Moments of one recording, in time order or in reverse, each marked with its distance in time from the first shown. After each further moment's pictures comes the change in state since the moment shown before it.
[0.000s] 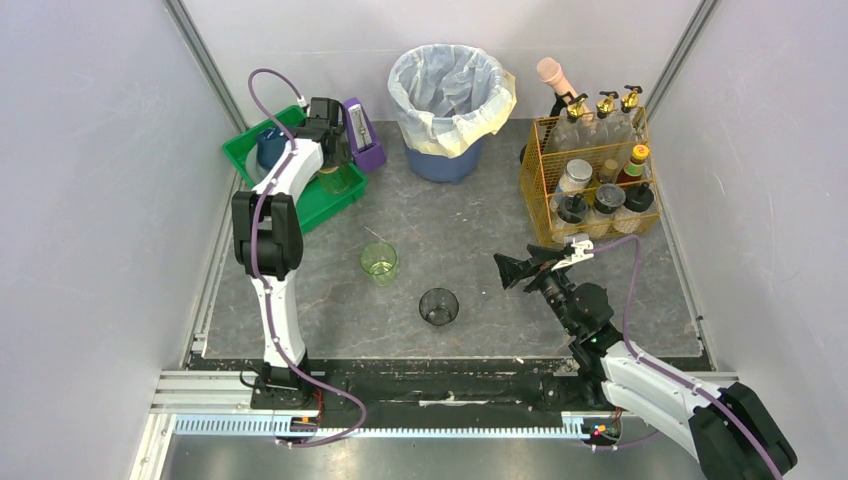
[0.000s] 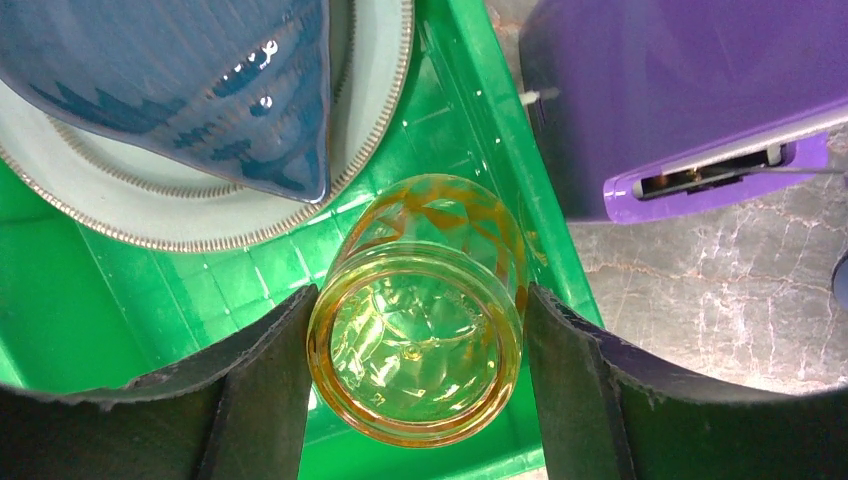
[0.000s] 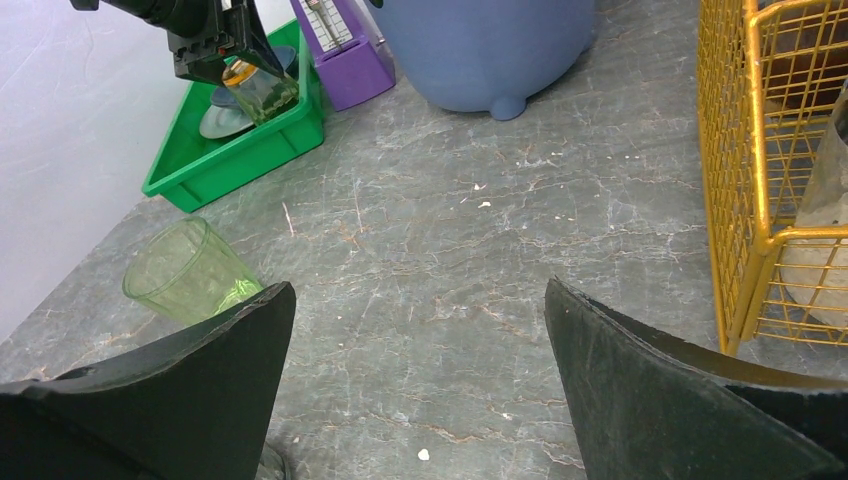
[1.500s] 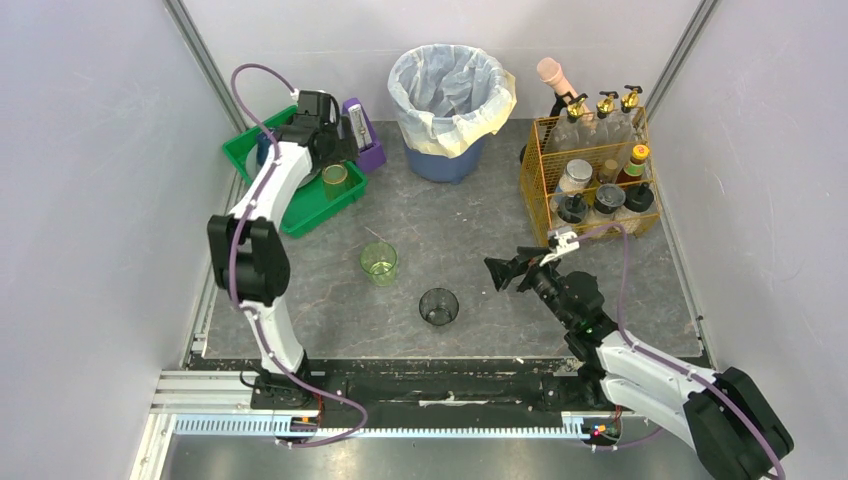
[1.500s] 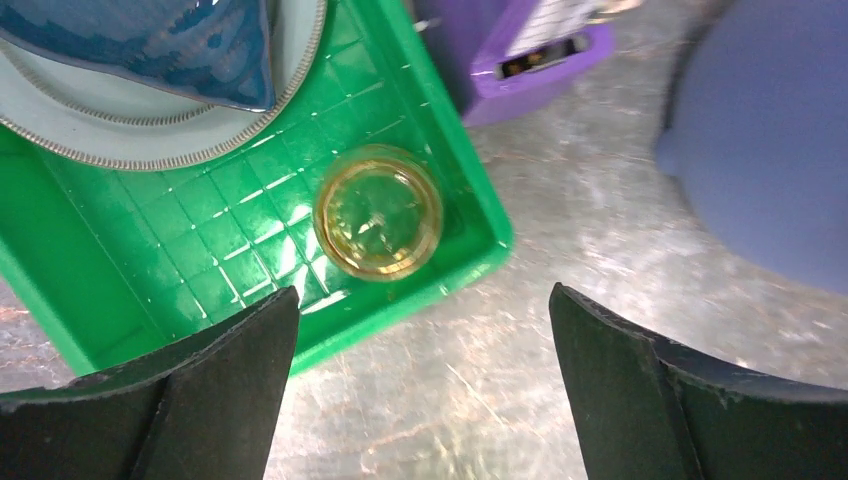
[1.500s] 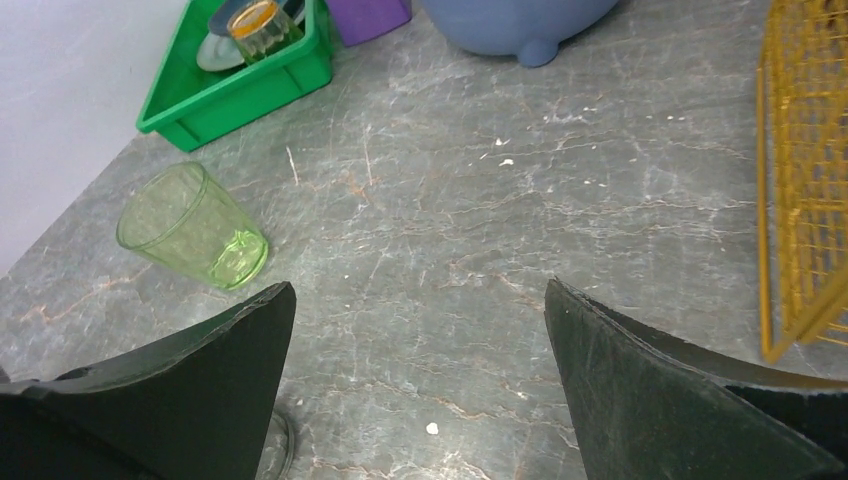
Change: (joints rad) left arm -0.017 -0.201 -0.105 -0.088 0.146 -0.043; right arm 0.007 0.070 0.047 -0.065 -0.072 -0.019
